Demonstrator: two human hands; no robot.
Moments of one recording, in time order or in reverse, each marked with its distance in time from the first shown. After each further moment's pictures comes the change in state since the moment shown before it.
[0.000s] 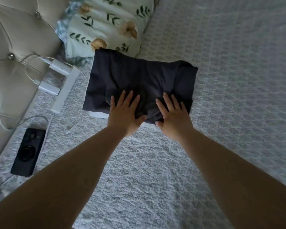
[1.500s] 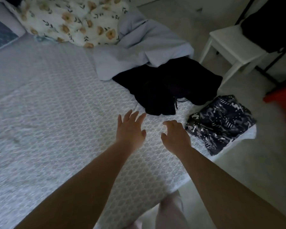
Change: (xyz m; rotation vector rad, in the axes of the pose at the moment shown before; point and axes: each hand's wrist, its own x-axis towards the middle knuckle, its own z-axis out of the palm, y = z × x) left_hand -0.234 0.837 -0.153 0.030 -0.043 0.793; right_hand -0.696 0.514 -0.093 0.566 0.269 0.999
